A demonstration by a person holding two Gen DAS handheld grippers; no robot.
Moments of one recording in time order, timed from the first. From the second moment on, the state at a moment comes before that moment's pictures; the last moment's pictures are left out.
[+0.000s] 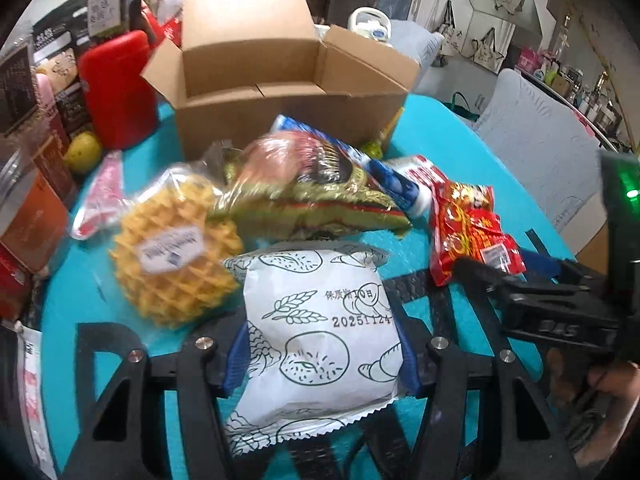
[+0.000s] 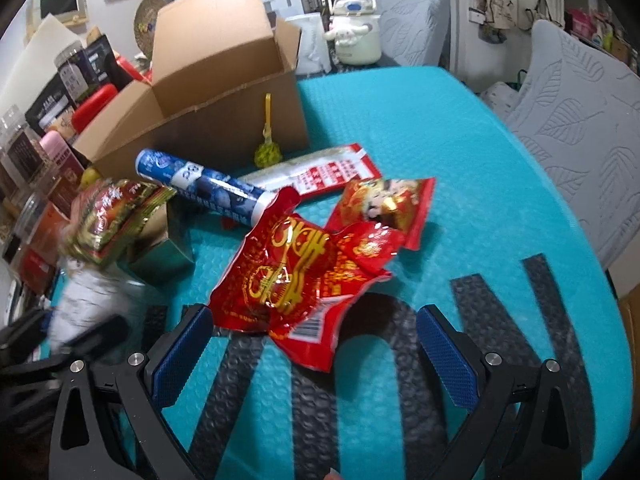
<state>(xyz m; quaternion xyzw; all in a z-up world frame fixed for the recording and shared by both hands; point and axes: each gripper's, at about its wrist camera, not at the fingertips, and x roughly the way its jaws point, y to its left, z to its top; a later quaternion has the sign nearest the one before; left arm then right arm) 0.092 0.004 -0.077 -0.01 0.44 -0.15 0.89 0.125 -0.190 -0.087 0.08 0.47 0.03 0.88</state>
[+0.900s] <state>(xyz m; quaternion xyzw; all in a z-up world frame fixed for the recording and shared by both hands) 0.111 0.024 -0.066 -0.04 0.42 -0.15 0.89 0.167 -0.171 -0.101 0.07 0.47 -0.01 0.88</state>
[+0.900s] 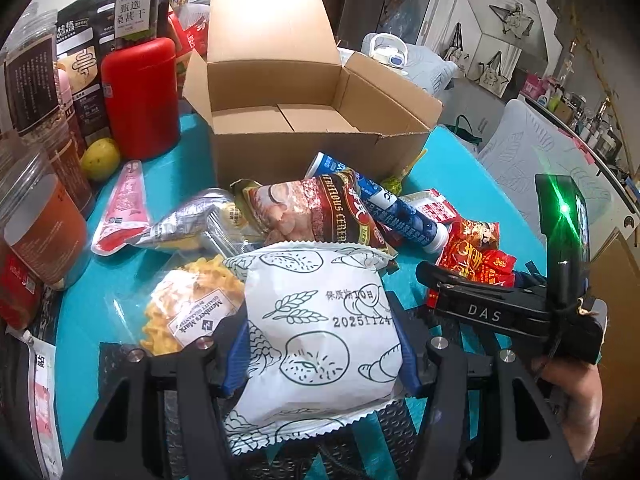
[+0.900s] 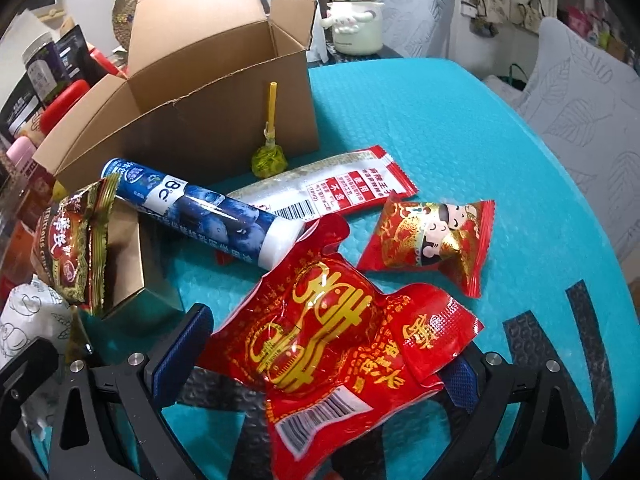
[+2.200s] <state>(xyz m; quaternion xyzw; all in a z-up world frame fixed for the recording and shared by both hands) 0.057 0.020 -0.014 -0.03 0.37 -0.15 0.92 0.076 -0.160 -0.038 0.09 0.38 0.13 0.91</state>
